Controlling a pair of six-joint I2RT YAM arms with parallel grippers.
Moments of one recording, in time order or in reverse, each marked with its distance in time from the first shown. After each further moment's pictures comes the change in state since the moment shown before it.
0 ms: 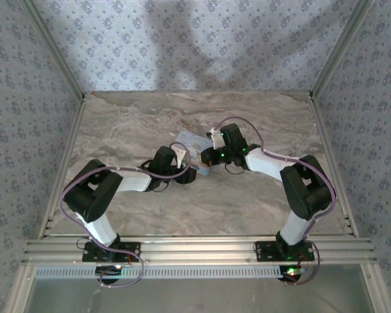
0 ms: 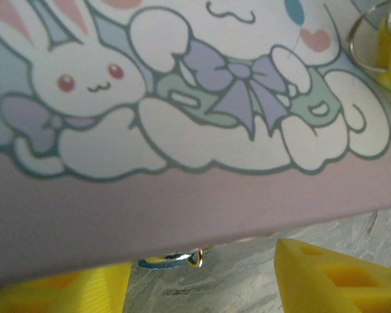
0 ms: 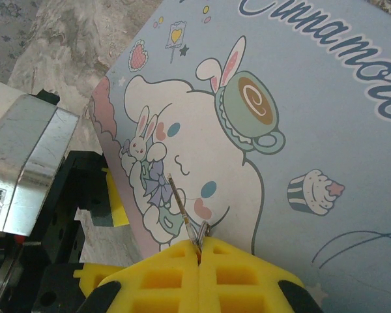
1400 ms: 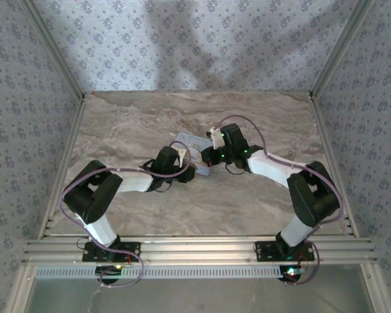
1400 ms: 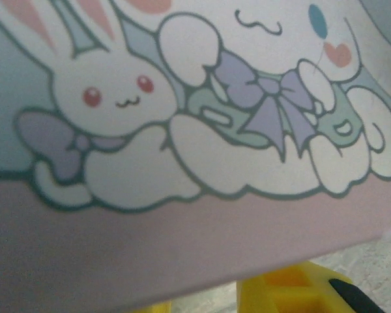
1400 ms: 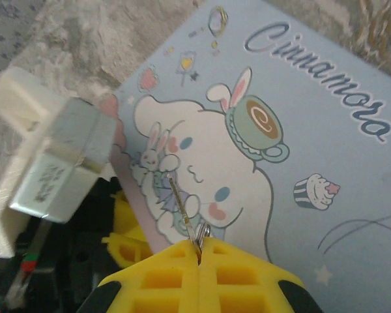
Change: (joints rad) left arm -0.031 -0.013 0.017 -0.032 -0.025 -0.148; right arm 0.026 -0.112 -0.033 -0.012 0.088 -0.055
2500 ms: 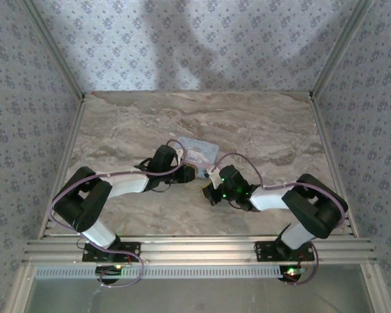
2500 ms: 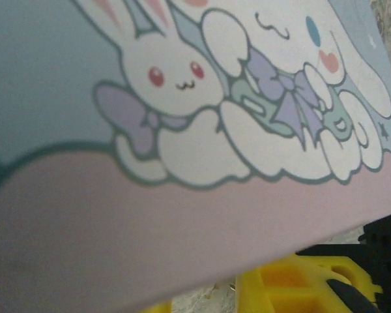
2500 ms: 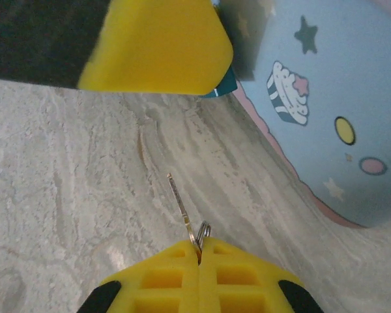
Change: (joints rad) left arm 0.000 -0.101 0.005 -0.132 0.109 -0.164; right arm 0.223 -0.038 -0.503 0.504 0.171 -0.077
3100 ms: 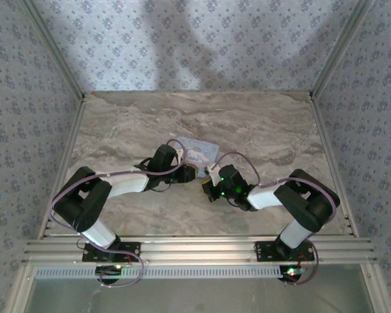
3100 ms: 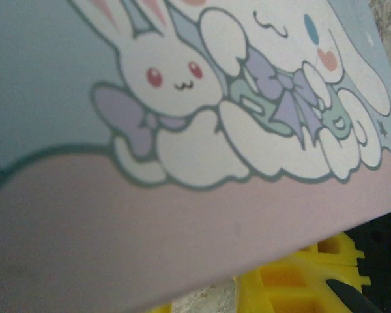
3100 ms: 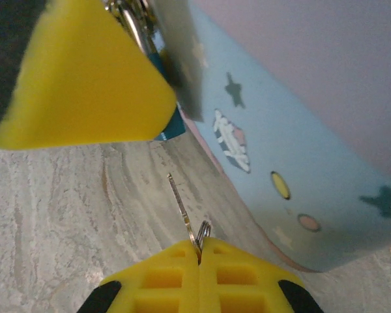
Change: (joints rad) left arm 0.000 0.000 0.007 -0.012 0.006 0.000; right arm -0.014 0.056 0.003 0.100 0.056 0.004
